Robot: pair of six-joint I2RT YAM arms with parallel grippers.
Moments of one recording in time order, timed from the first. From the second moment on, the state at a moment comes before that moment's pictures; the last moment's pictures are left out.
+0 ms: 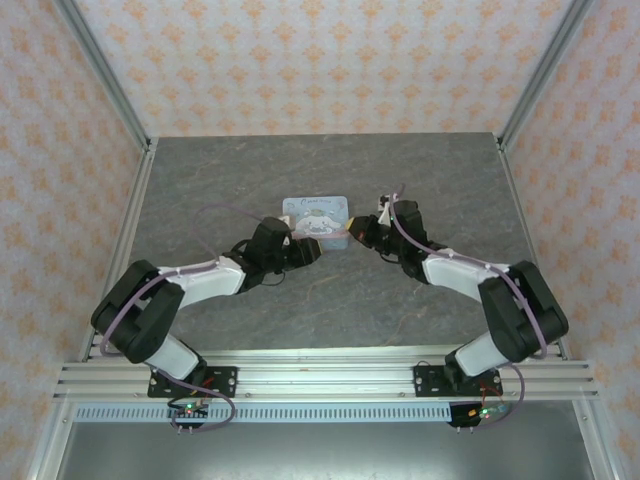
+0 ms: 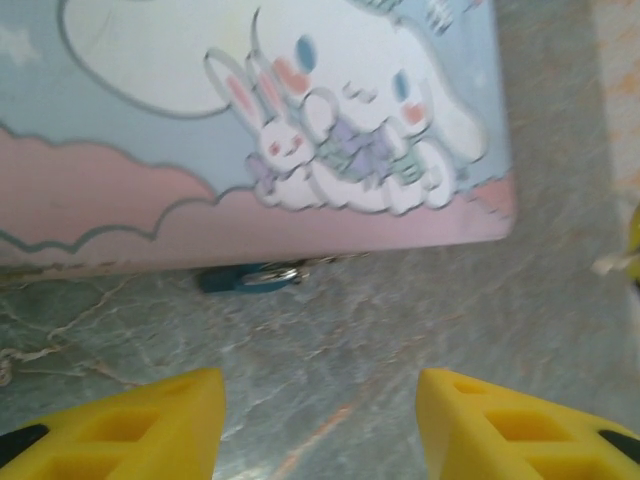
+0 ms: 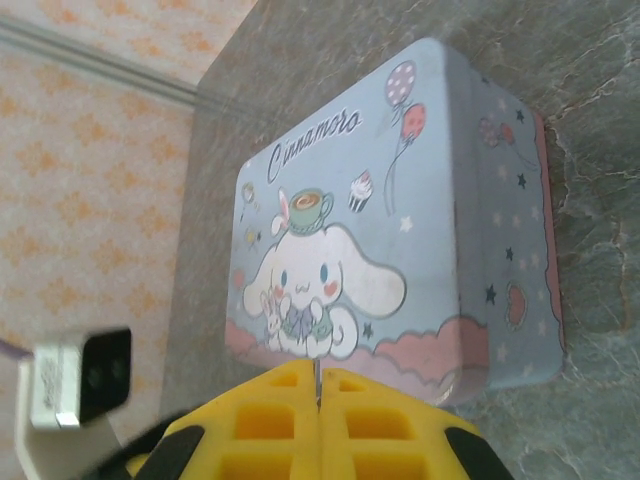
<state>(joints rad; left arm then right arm) -0.57 1.55 0.69 0.15 0.16 -0.82 0.46 1.51 0.70 0.35 -0.36 0.95</state>
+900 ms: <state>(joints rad) -0.64 1.76 0.77 0.23 -0.06 -0.52 0.44 1.69 0.73 0.50 -0.33 1.10</state>
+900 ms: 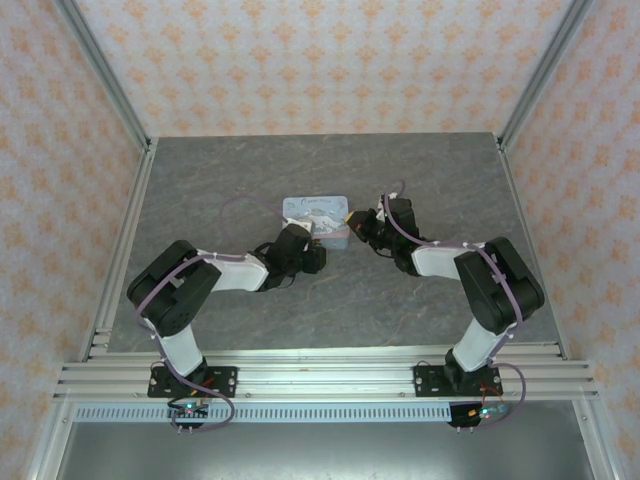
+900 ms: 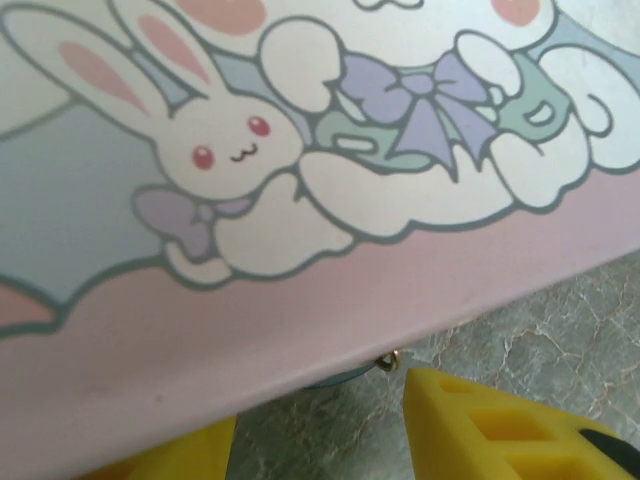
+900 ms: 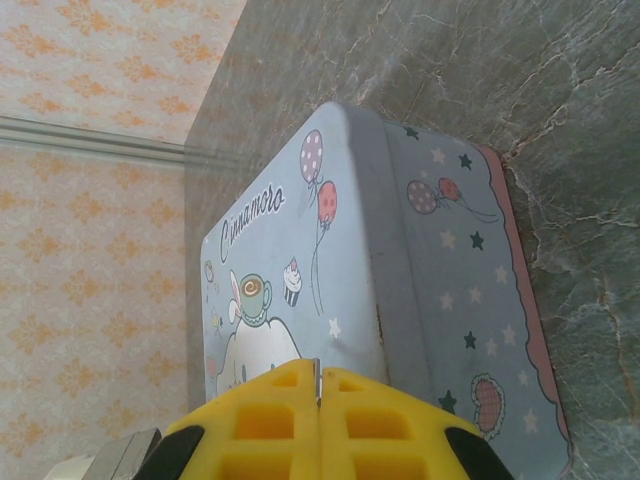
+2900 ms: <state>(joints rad) -0.66 1.90 0.77 0.59 -0.05 -1.07 0.42 1.75 0.75 0.58 -0.33 1.10</state>
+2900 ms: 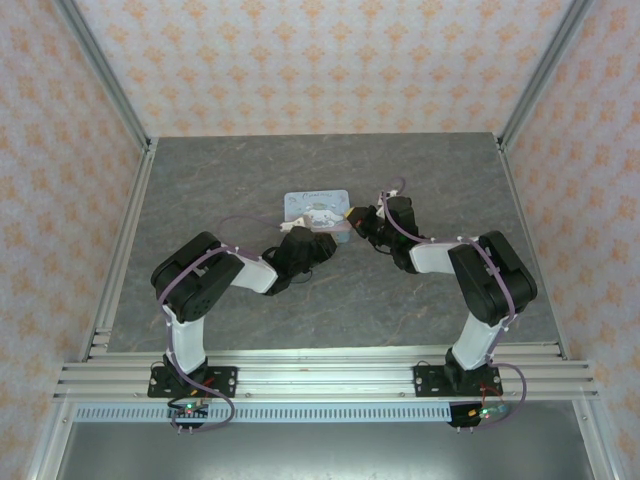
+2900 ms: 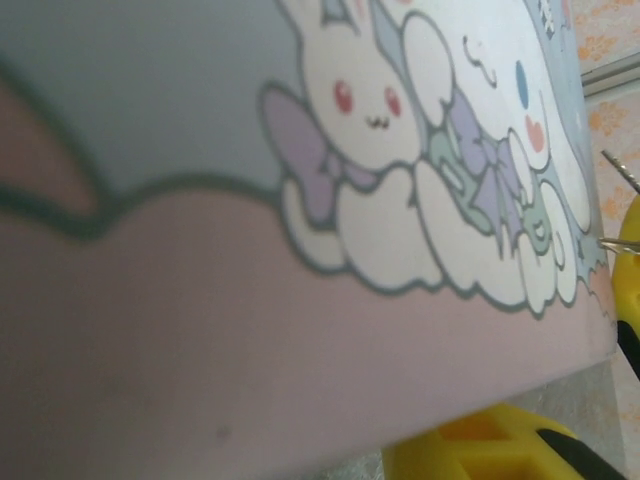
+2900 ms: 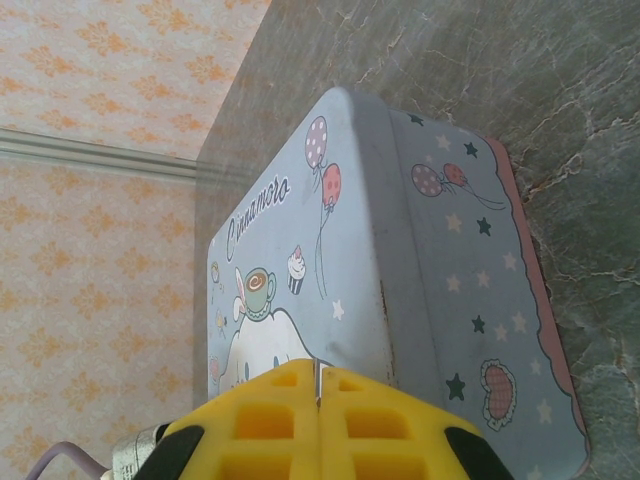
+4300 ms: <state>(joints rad) -0.58 1.79 0.79 0.45 0.13 -1.24 0.39 1.61 0.75 0.52 -0.40 1.10</state>
